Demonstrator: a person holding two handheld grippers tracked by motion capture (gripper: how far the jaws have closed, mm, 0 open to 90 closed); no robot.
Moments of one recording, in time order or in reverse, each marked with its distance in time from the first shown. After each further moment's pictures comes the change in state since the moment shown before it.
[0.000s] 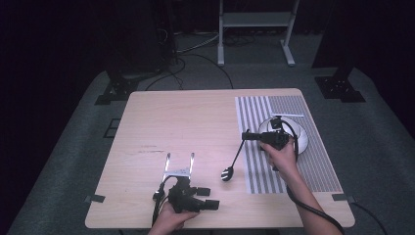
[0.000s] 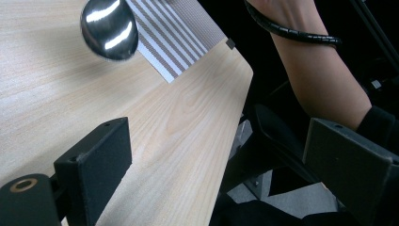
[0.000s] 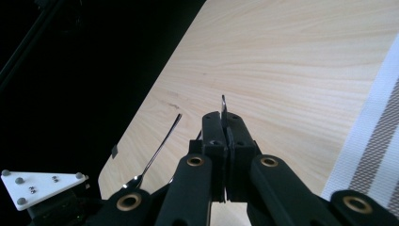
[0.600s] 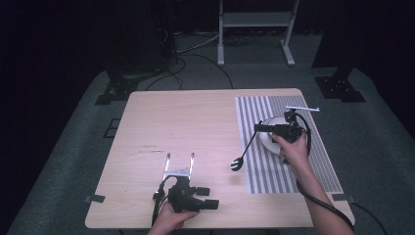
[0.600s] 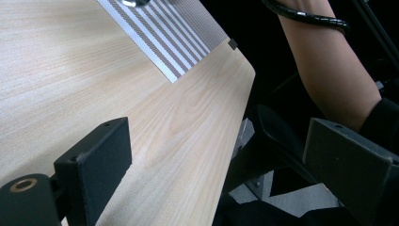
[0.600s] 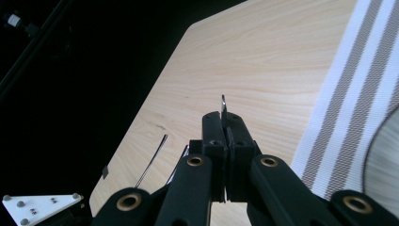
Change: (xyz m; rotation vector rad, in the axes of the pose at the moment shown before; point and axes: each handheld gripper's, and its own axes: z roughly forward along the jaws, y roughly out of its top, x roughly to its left) left arm 0.002 0.000 -0.001 0.000 0.008 -0.001; right arm -0.012 0.019 -0.034 -0.070 -0.056 0.031
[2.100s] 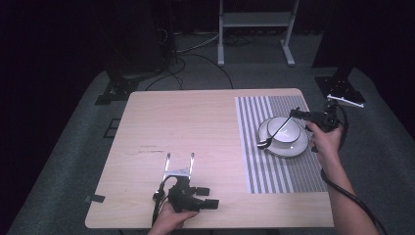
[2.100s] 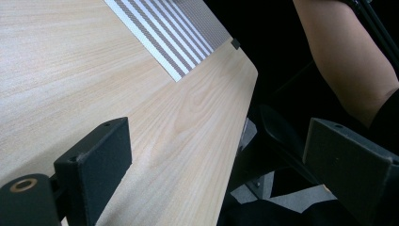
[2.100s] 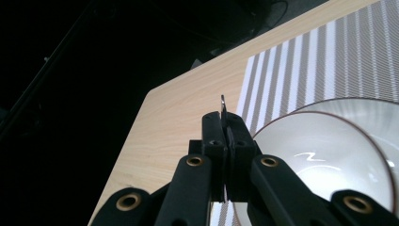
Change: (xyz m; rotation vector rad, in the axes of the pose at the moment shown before) left arm 0.003 -0.001 0.002 -0.004 0.002 -0.012; right arm -0.044 0.032 -0.084 -0.219 -0.141 0.140
